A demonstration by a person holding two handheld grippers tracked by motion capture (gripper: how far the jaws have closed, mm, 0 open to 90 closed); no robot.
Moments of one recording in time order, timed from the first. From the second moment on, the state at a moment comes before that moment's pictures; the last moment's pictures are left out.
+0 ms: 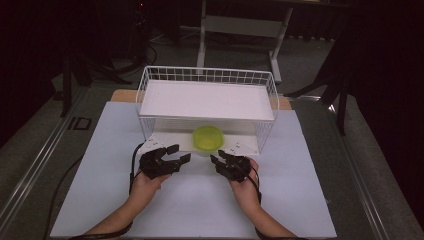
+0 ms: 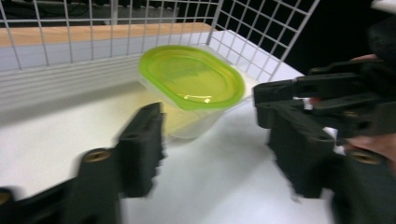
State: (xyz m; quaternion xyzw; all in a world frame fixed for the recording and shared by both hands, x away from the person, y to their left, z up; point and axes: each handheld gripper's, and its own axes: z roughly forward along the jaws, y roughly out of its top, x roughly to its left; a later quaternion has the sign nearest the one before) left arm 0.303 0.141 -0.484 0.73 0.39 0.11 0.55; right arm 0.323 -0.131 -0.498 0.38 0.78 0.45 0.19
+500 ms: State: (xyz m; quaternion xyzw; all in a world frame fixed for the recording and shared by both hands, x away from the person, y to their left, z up) left arm 0.280 0.156 -0.500 0.72 0.40 0.12 0.56; right arm 0.338 -0.127 -0.512 0.41 0.79 0.42 0.16
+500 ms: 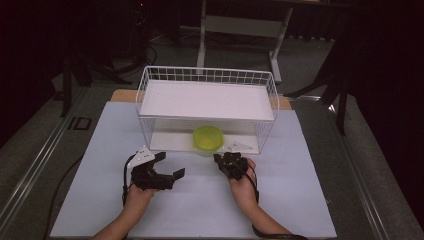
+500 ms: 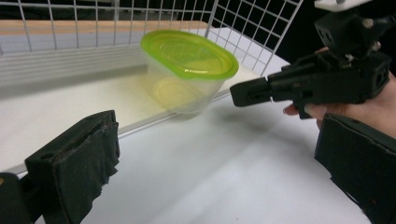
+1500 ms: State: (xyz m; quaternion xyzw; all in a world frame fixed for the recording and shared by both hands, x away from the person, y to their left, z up) left arm 0.274 0.155 -0.498 0.73 0.37 0.15 0.55; right arm 0.377 -0.096 -0.522 0.44 0.78 0.41 0.16
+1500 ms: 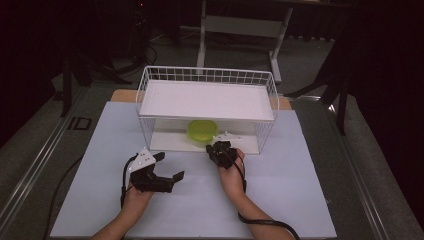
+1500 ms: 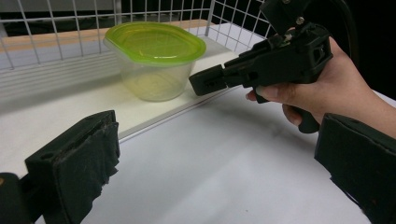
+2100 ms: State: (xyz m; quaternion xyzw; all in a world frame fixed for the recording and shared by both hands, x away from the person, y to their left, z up) left arm 0.274 0.155 -0.497 0.73 0.36 0.14 0.56; right arm 0.375 -0.094 -0.514 0.43 0.78 0.42 0.17
